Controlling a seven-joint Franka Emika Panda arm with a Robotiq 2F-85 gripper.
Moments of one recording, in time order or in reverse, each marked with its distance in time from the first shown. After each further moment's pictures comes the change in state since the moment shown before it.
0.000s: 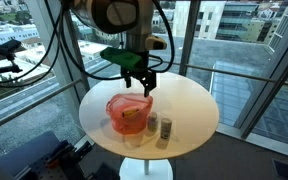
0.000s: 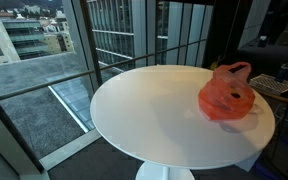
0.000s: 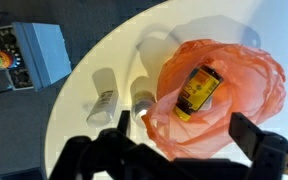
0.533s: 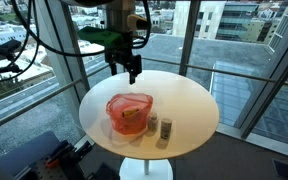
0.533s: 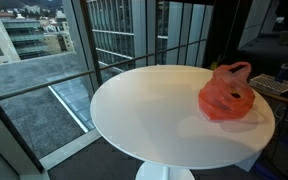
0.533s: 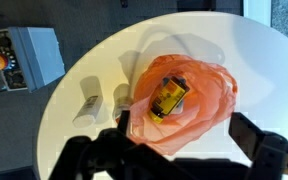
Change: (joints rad) arm 0.056 -0.181 0.004 -0.028 0.006 -0.156 0.040
